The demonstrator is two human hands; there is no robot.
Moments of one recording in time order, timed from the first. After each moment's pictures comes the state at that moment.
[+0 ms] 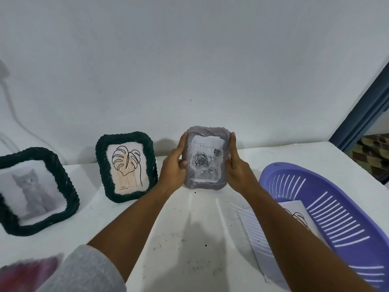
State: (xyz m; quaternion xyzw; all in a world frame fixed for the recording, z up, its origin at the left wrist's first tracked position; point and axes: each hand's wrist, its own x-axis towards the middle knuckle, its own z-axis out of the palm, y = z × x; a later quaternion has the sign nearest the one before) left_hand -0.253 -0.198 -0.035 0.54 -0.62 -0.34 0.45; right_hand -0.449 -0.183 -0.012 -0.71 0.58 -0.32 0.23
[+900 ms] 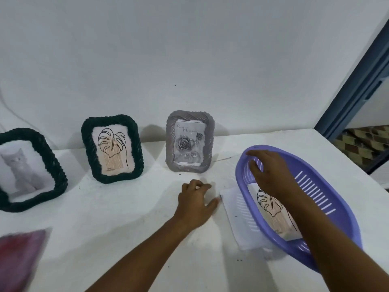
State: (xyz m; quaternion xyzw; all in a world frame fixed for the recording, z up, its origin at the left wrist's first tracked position) left_hand -0.347 -0.075 -0.065 0.61 -0.72 -0.24 0.22; right_hand -0.556 -0.112 0.003 -0.73 0.63 -0.25 0.09
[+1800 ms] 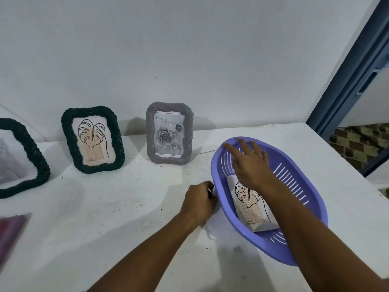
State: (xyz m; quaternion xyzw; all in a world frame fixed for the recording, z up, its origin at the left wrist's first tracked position) left_hand -0.430 -0.065 -0.066 0.64 -0.64 -0.33 0.25; right_hand -0.585 -0.119 -0.009 -0.77 0.63 -0.06 0.03
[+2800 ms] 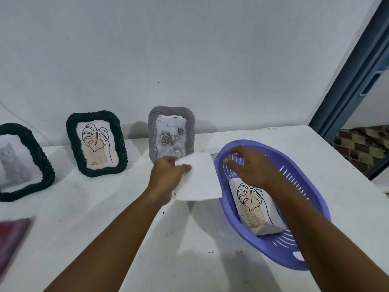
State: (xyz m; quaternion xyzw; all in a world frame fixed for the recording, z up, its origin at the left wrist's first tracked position) left_hand -0.369 -0.087 0.001 0.63 -0.37 -0.47 0.49; right_hand -0.582 -0.117 0.010 -0.73 0.61 -0.22 0.21
